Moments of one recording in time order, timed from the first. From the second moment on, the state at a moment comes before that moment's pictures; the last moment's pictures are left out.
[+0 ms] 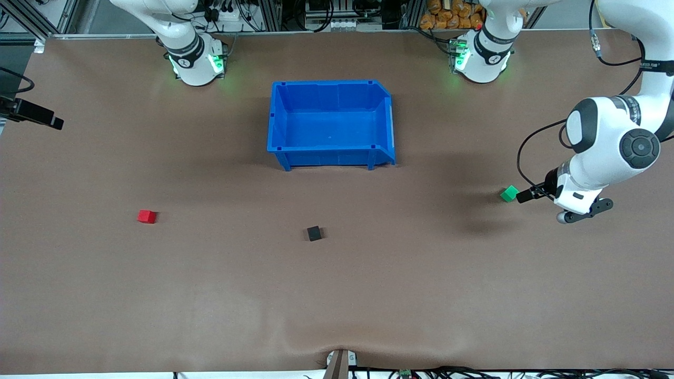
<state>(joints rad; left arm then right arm) 0.07 0.23 -0.06 -2.08 0.05 2.24 -0.35 -0.11 0.03 -0.03 -1.49 0.04 1.32 0.08</state>
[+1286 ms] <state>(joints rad) 0.09 0.32 -0.06 -2.14 0.05 2.36 -0.55 -0.08 0.03 -0.02 -1.49 0.04 1.40 0.07</state>
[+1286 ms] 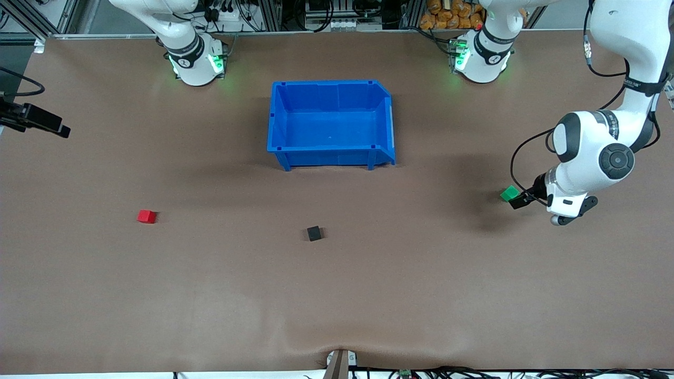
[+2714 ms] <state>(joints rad) 0.12 0.38 -0.06 -2.19 0.05 2.43 -0.69 -0.06 0.03 -0.02 -1.49 0.04 1.45 0.07</state>
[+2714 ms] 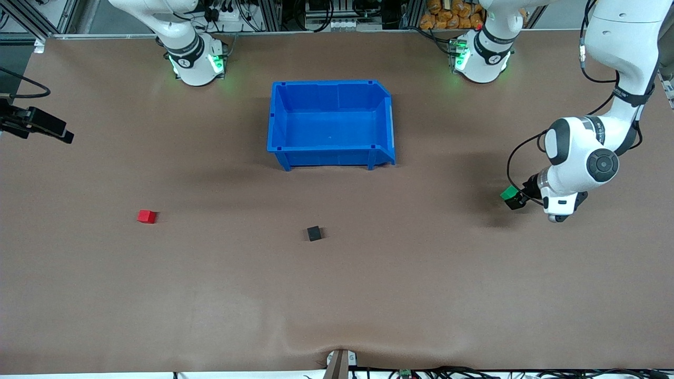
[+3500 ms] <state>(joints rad) 0.12 0.41 -0.06 -2.20 0.05 2.47 -0.69 -0.06 0.03 -0.02 -1.49 0.04 1.45 0.07</state>
